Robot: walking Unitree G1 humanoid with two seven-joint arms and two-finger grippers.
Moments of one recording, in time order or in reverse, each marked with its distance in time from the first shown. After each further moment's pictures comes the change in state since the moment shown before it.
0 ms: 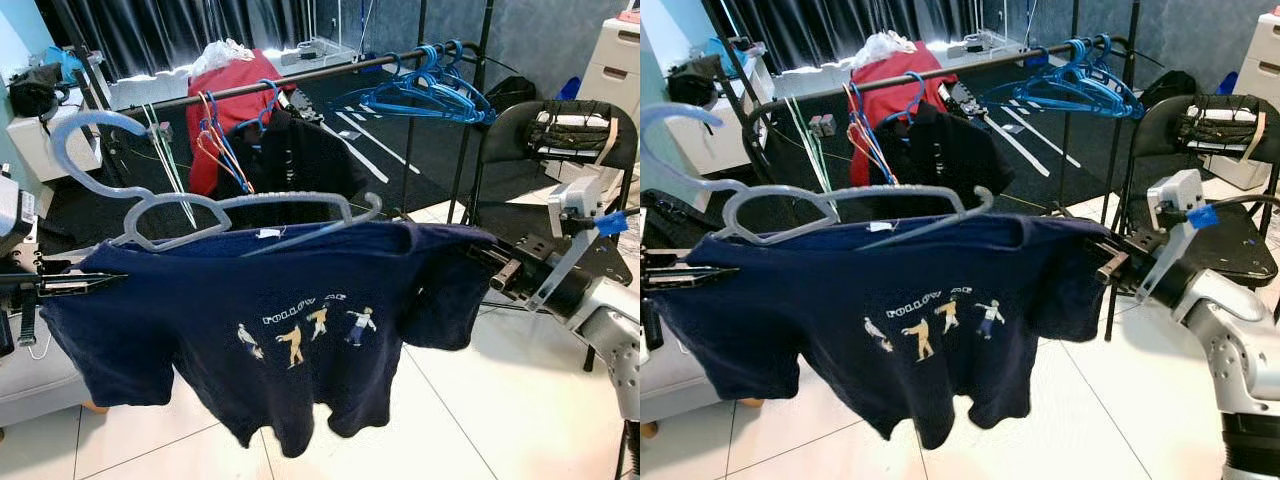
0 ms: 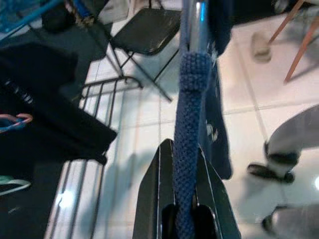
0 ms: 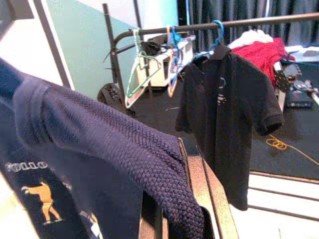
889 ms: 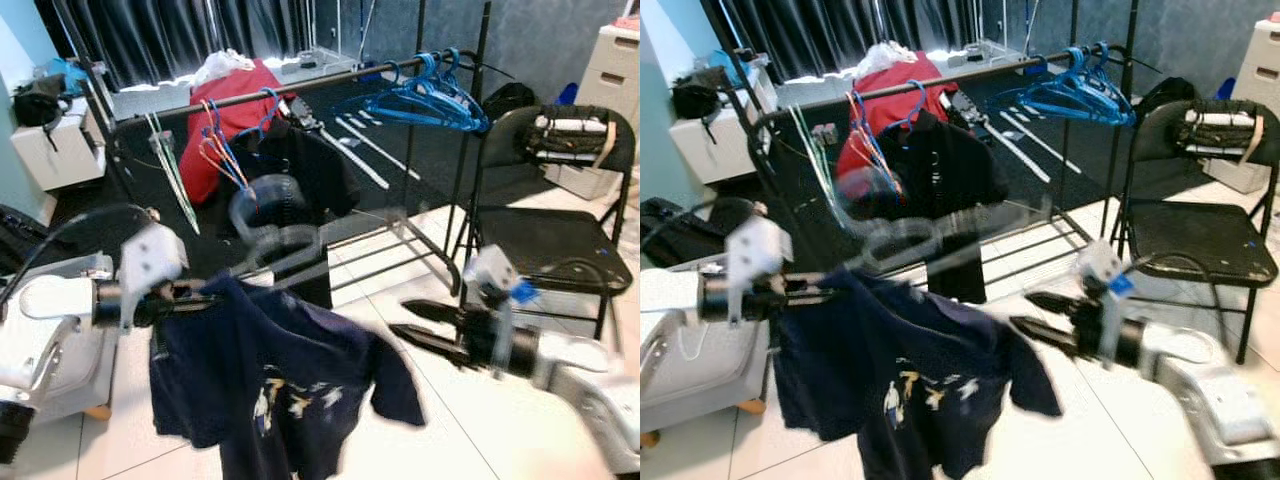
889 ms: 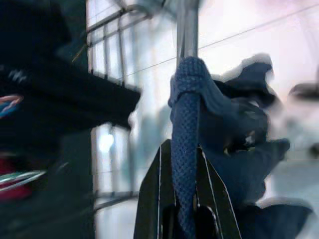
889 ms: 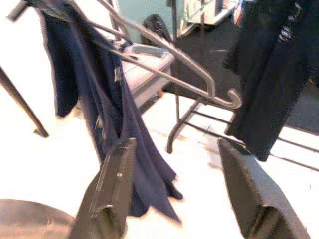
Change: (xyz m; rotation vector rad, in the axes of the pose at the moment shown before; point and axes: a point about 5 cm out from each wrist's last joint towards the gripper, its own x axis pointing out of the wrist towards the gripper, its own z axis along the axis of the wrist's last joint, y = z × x) left arm 0.078 -0.015 -0.033 0.272 0.403 -0.008; right arm -0.029 0.038 -0.023 -0.032 0.286 0.325
